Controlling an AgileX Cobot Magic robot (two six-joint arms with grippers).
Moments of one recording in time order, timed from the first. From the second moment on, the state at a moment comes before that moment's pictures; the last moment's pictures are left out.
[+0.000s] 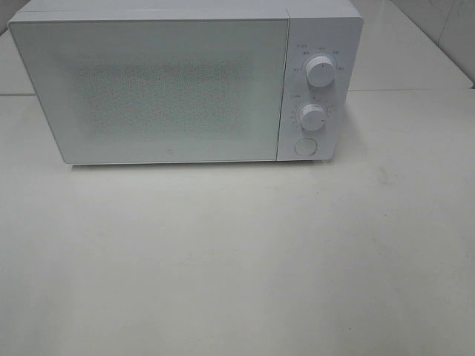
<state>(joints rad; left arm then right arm) 0.01 -0.01 -0.52 -0.06 1.08 -0.01 0.03 0.34 -0.47 0.07 0.54 -0.04</state>
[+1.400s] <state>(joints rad) 0.01 -0.01 -0.52 -0.06 1.08 -0.01 0.03 1.10 -0.24 0.07 -0.70 -0.02</state>
